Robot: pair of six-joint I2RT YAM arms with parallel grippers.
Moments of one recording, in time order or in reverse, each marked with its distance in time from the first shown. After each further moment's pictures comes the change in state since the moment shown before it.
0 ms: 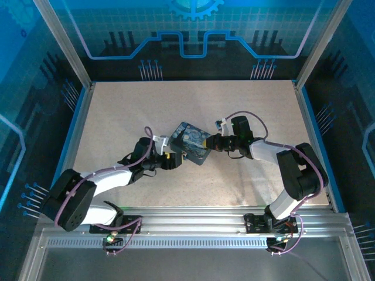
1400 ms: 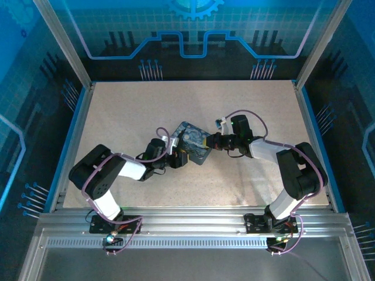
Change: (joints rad) left arm -0.058 0.344 0.046 0.338 -0.066 0.002; right arm 0.000 0.009 0.020 -0.017 0.023 -0.011
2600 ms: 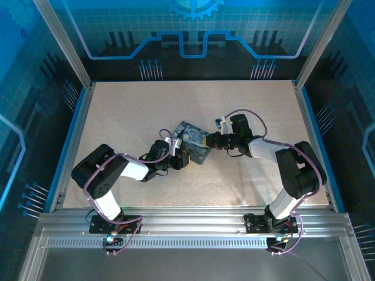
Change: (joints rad) left arm -0.043 0.017 0.015 -0.015 -0.035 -0.036; right arm 0.002 0.013 0.013 0.005 0.000 0.001
